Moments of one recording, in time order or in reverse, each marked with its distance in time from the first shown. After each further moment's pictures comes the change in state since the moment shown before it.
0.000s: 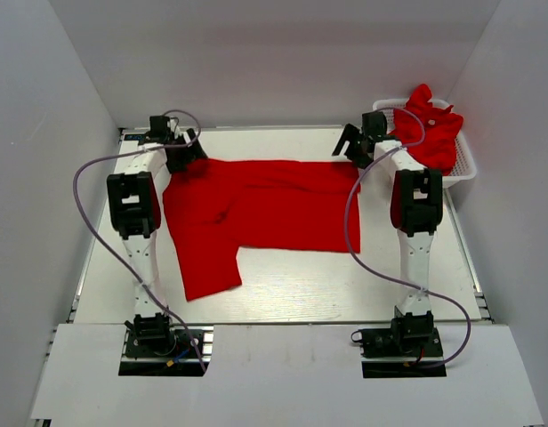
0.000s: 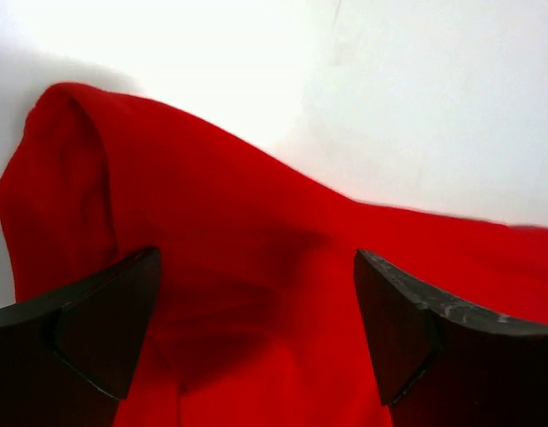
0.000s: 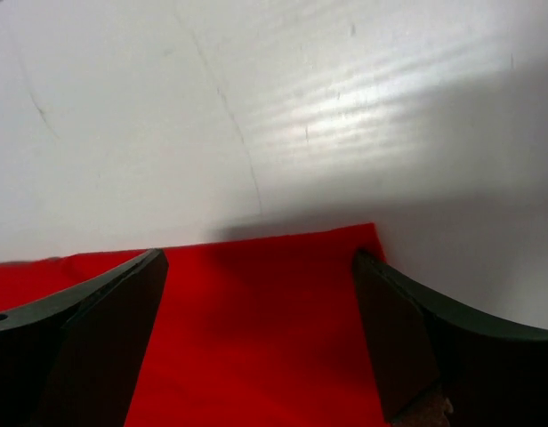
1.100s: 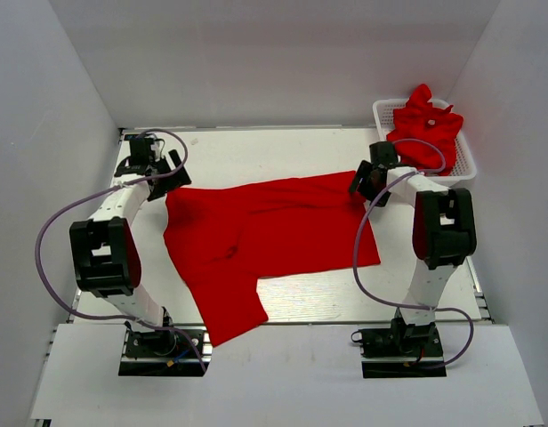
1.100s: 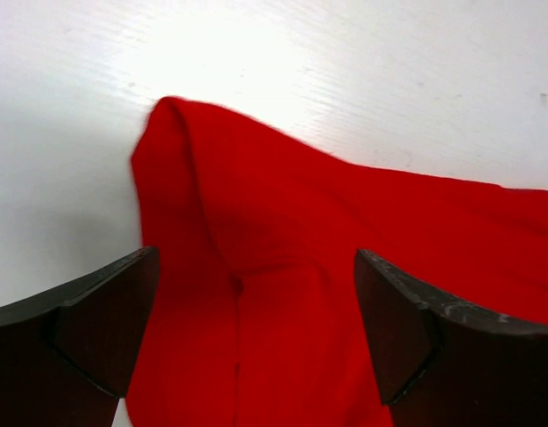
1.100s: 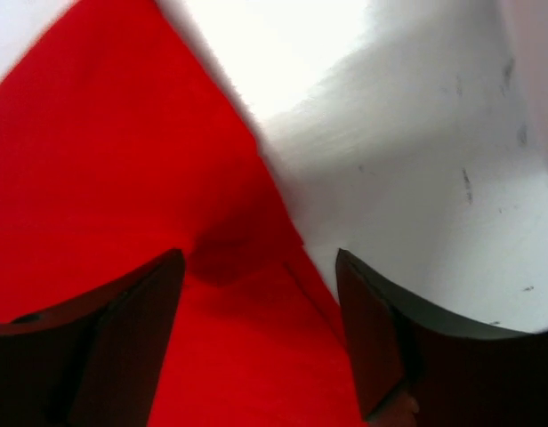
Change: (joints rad) left arm 0.006 -0.675 -0.639 -0.011 -0.208 0.008; right arm 0.010 -0.449 -0.630 -0.035 0.188 0.040
